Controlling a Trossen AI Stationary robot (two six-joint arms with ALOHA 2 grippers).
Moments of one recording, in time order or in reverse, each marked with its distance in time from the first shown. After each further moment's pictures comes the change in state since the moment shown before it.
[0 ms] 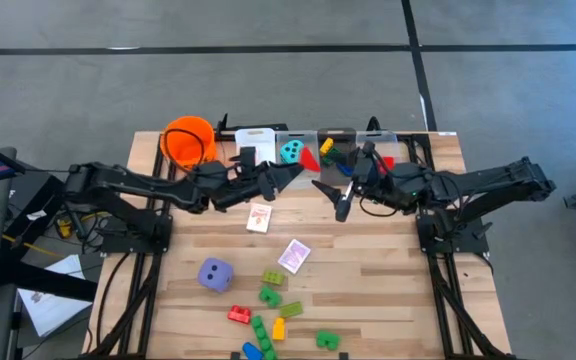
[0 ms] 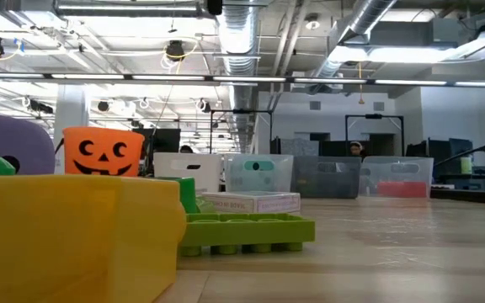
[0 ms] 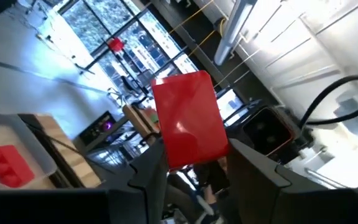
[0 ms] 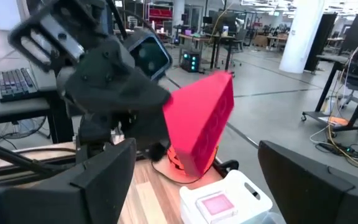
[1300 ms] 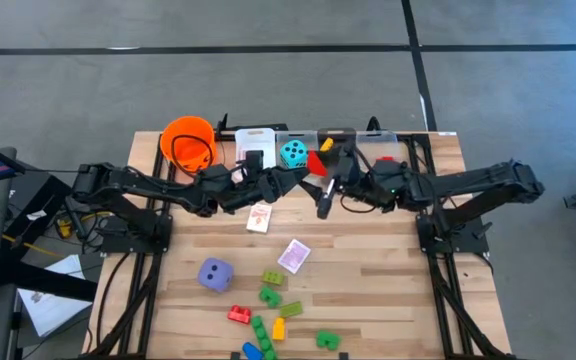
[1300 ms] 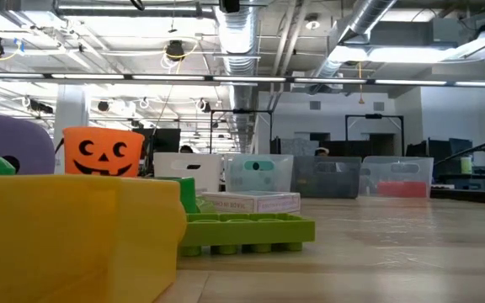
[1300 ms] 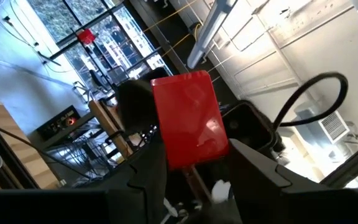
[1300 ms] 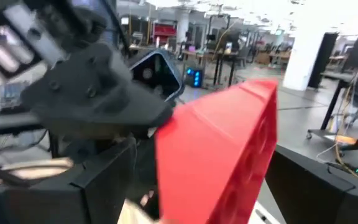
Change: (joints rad) left arm -0.006 0.075 0.000 0.177 0.070 -0.076; right arm -0.064 0.127 0.000 0.213 -0.090 -0.062
